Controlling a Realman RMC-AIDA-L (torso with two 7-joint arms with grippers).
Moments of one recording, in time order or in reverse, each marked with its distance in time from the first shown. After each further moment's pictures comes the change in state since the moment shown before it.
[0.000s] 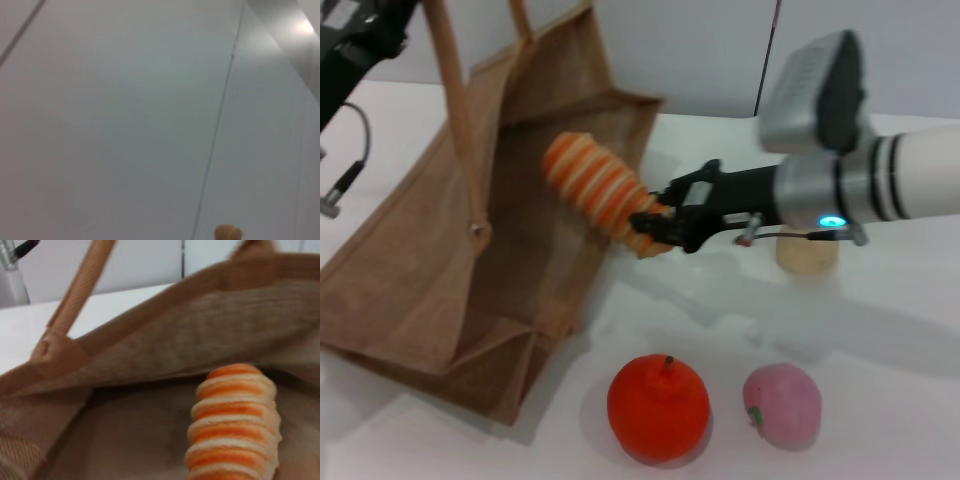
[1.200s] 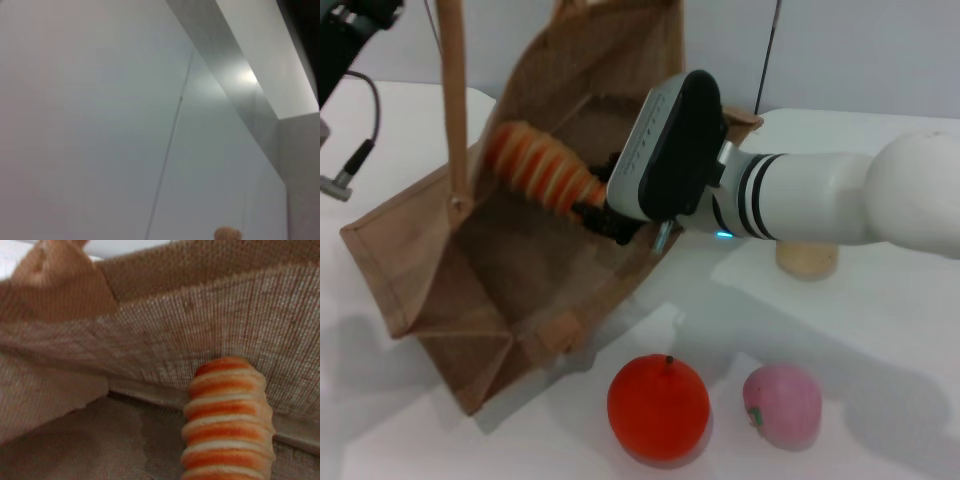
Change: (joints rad) left arm -0.041 0.002 -0.016 -0.041 -0.032 -0.153 -0.040; right arm 0.080 0.002 -0.671 -0.167 0.022 0.653 0.290
